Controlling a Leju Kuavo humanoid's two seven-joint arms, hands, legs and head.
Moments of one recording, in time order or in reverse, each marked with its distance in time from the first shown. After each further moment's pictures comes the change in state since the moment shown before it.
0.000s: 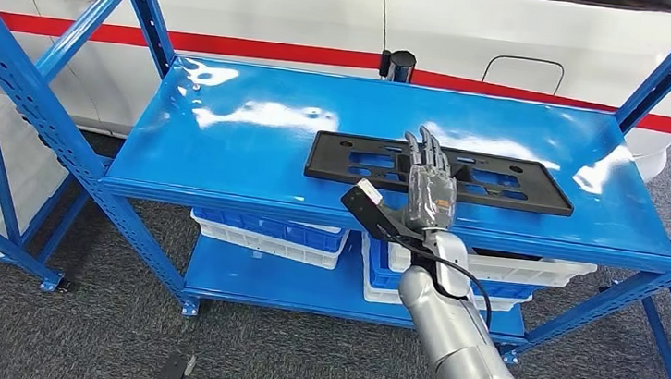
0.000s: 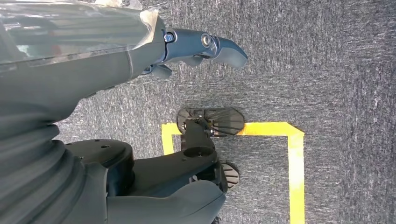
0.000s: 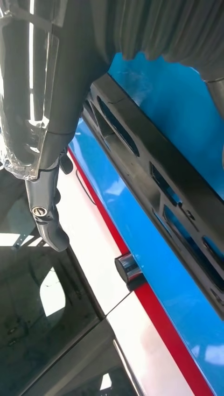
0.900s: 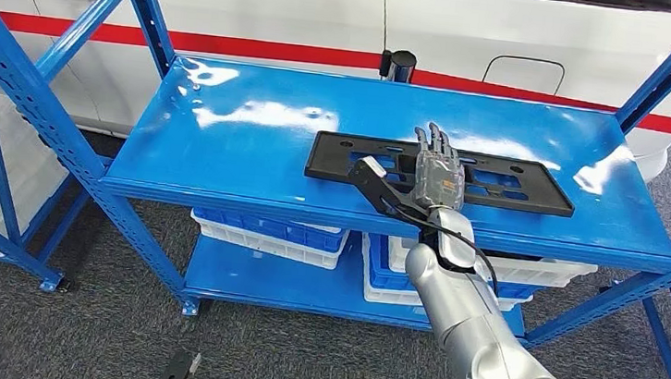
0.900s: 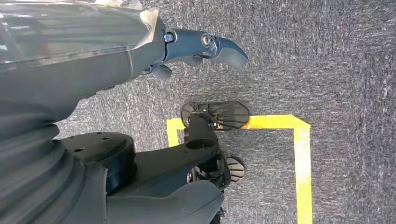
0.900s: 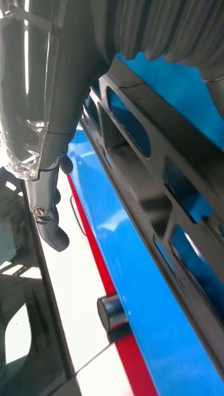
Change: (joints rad) left arm -0.015 -0.007 0.004 0.000 -0.021 -0.020 0.046; right arm -0.144 -0.003 0.002 0.153 0.088 0.115 0.209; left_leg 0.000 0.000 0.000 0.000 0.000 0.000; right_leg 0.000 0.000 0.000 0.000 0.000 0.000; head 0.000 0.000
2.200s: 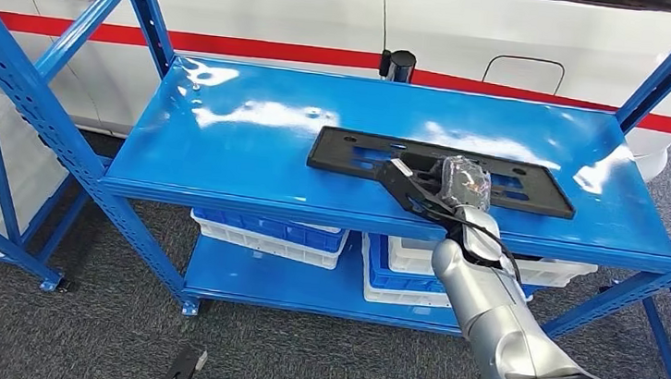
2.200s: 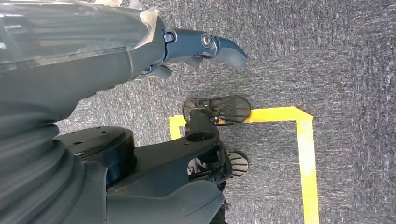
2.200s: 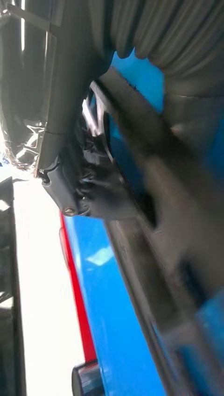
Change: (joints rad) left arm -0.014 -0.007 0.000 0.000 -0.031 -0.020 0.028; right arm -0.056 -0.065 -0.041 0.095 0.023 0.071 0.045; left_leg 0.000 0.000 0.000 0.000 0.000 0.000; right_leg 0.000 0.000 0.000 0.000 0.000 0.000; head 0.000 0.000
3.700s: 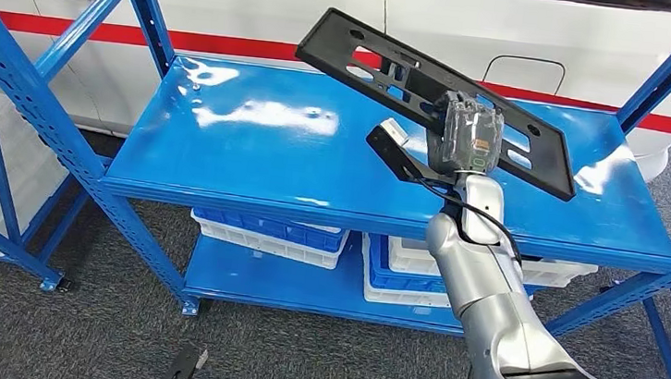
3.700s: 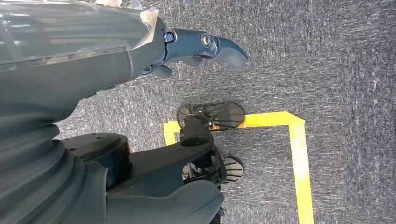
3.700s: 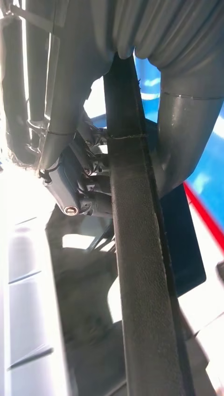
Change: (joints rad) left arm -0.001 0.001 0.001 0.000 -0.023 0.015 -0.035; right arm -0.013 0.048 -0.043 -0.192 0.128 -0.276 -0.151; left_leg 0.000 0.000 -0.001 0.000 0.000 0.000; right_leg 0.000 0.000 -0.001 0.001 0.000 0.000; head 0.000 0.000
